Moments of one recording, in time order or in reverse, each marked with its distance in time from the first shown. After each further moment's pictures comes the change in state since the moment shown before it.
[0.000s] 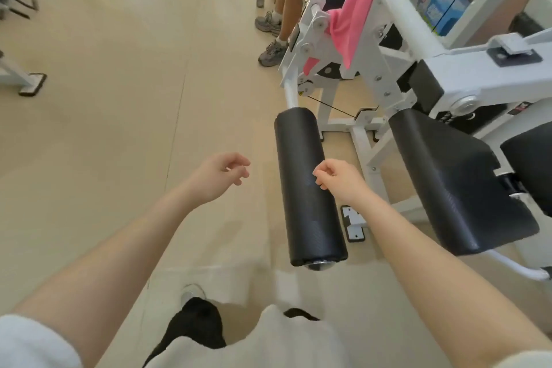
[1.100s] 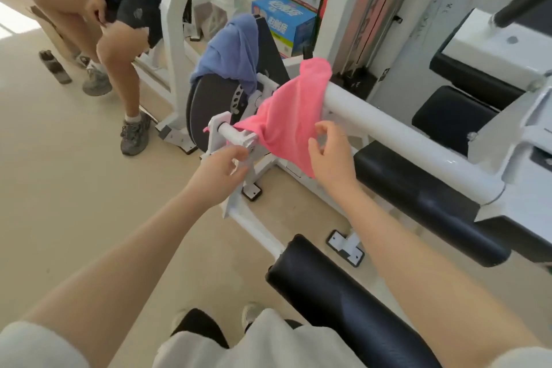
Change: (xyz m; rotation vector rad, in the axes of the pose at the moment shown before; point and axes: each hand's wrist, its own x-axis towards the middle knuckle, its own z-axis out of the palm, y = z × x) left_hand 0.482 0.187 -0.096 0.403 -0.394 0.654; right_hand 0.328 -0.114 -0.155 0.208 0.947 0.371
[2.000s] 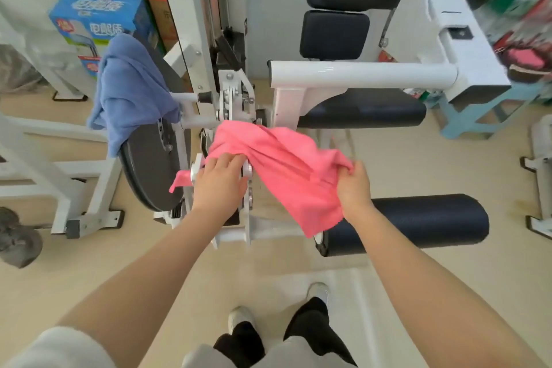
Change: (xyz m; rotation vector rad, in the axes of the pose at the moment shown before) left_hand 0.123 -0.065 -0.023 0.498 -0.332 0.658; right_hand -0.055 0.003 0.100 0.385 0.792 0.899
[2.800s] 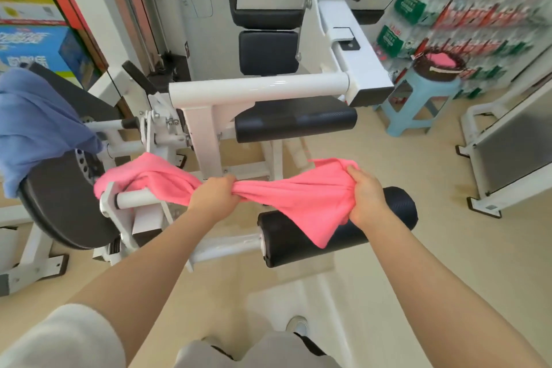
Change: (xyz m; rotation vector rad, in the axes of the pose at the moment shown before) left_hand 0.033 0.118 0.023 -0.042 -0.291 0.101; right_hand 0.014 0.002 -0.154 0.571 0.037 0.221
